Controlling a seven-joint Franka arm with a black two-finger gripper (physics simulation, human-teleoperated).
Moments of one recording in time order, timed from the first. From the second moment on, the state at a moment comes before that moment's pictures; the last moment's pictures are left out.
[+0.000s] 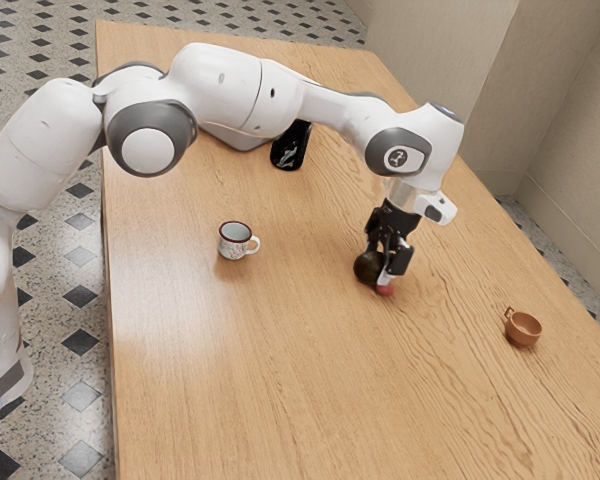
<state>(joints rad) 0.05 0.56 -0.08 -1.26 -0.07 1.70 0.04</state>
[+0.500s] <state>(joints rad) 0.06 0.37 -0.07 -1.22 0.03 1.63 0.05</state>
